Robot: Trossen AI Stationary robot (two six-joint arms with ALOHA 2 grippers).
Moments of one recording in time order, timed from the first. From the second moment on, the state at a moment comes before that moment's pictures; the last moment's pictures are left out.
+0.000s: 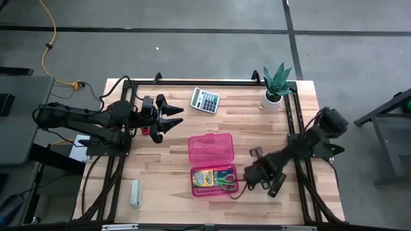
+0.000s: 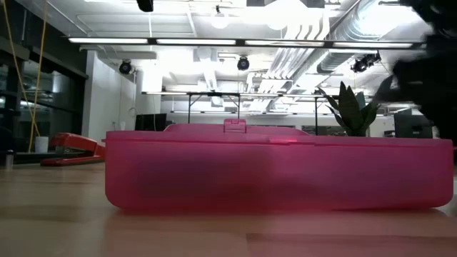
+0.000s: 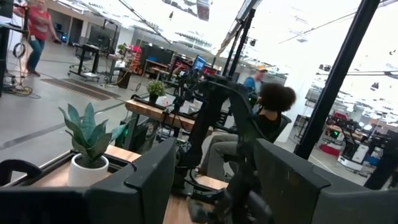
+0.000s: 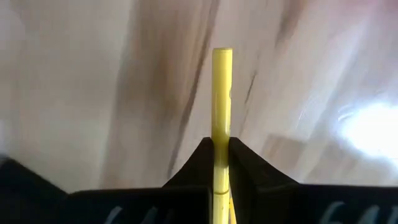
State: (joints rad) left arm 0.06 0.91 0.68 0.41 -0.14 -0.29; right arm 0.58 1.67 0.95 -0.89 0.09 0.24
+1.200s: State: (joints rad) left arm 0.06 0.91 0.68 0.35 -0.14 -0.35; right arm -0.02 1.19 0.83 0.38 0.06 0.27
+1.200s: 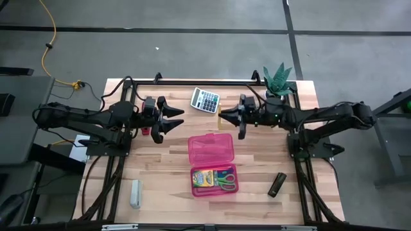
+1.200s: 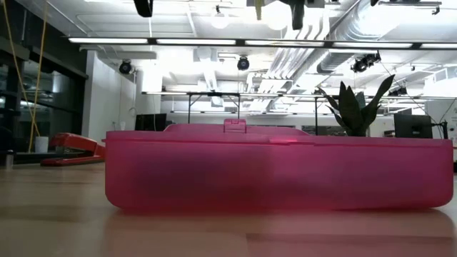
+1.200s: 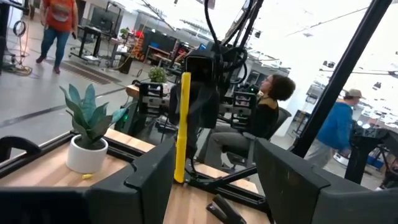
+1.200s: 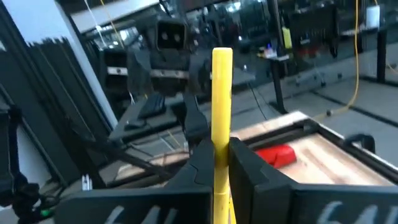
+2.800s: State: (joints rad) left arm 0.06 0.91 0.68 0.36 -0.15 -0.34; right arm 0.18 1.65 0.97 -0.04 -0.25 0.18
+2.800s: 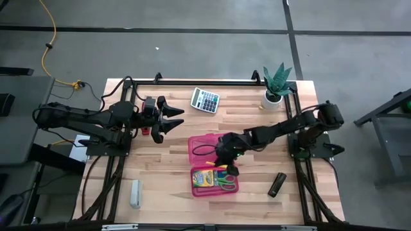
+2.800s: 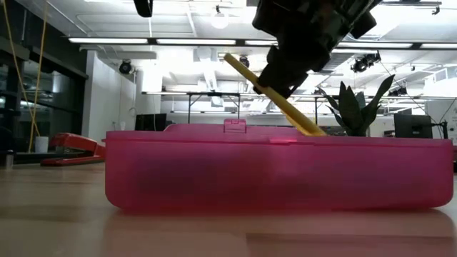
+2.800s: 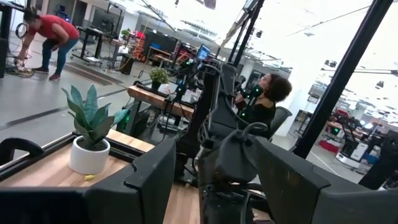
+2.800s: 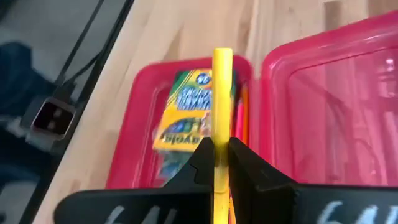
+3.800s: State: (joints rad) left arm 0.06 0.91 0.68 0.36 -0.15 -0.34; right arm 0.17 1.72 0.97 -0.14 -0.26 0.11
